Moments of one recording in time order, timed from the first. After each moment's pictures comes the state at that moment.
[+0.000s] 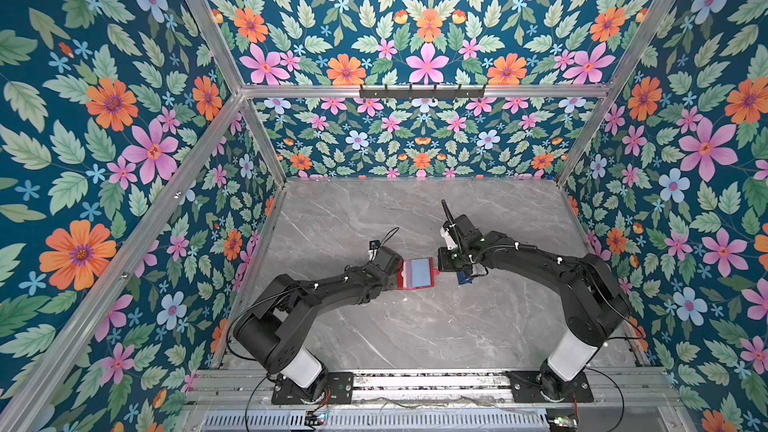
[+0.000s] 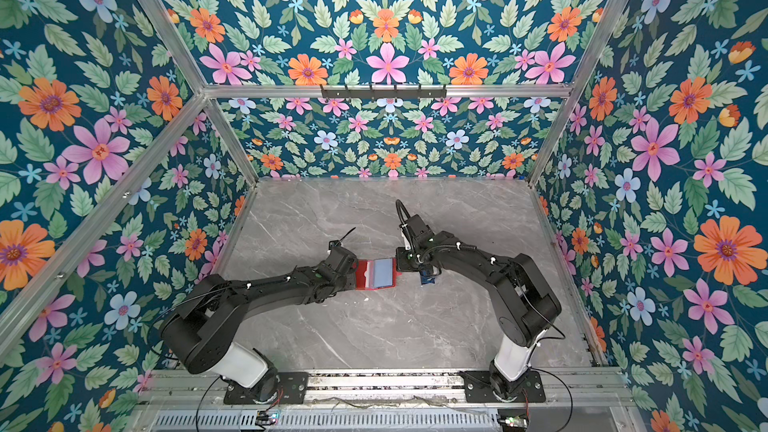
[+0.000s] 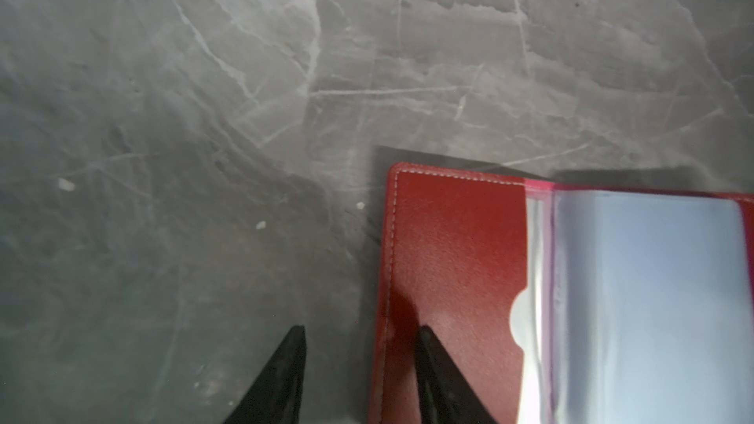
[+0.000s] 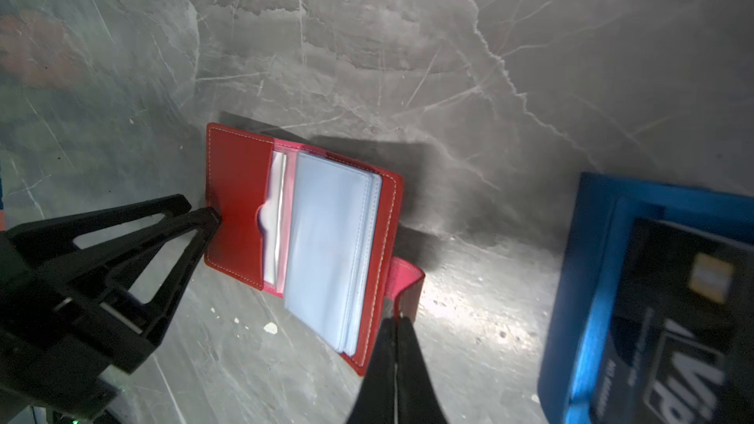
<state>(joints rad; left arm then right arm) -0.70 1.56 0.72 -0.19 -0.28 -0.68 0.61 1.73 1.14 -0.47 -0.18 0.53</state>
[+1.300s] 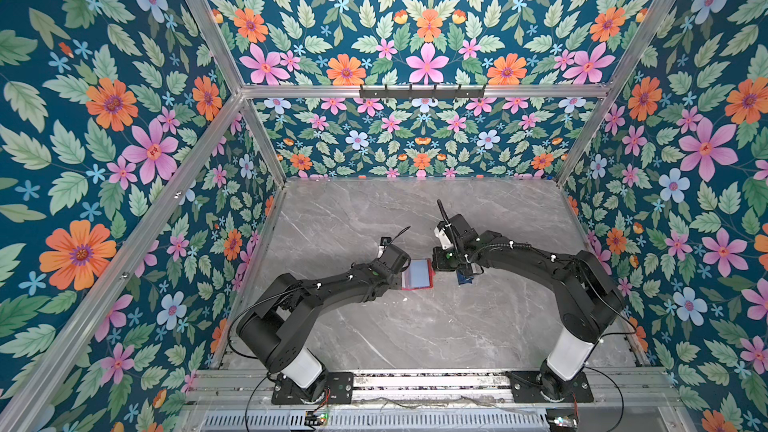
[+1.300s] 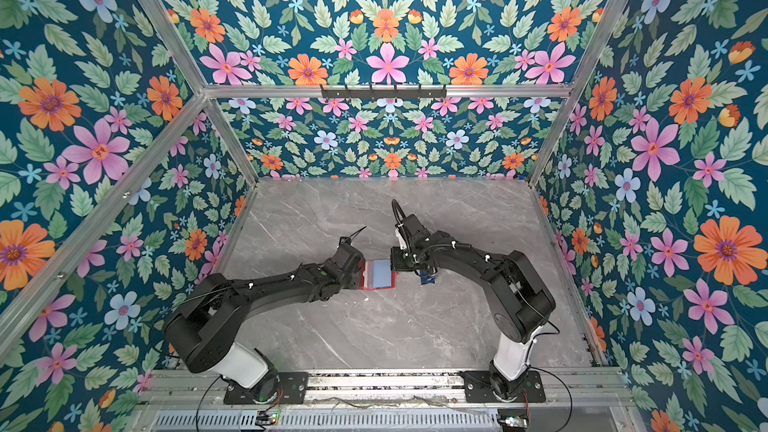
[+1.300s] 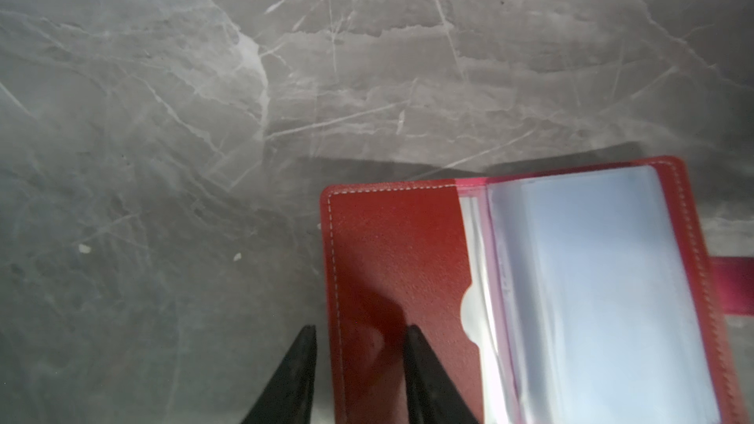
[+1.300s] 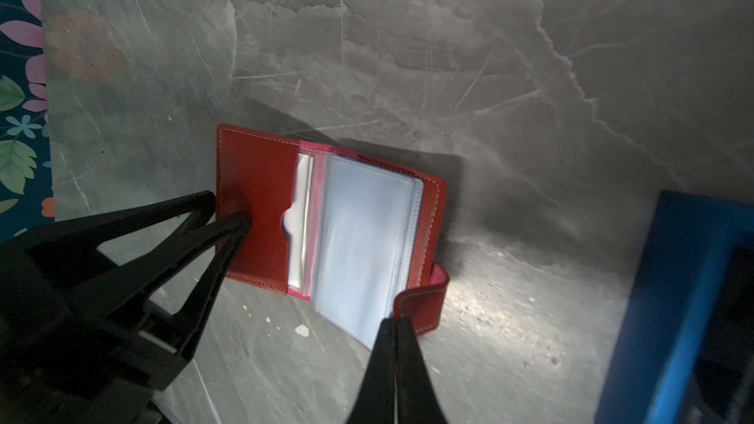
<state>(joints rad) -0.75 1.58 0.77 -0.22 -0.32 -0.55 0.63 1.76 1.17 -0.44 -0.24 0.55</state>
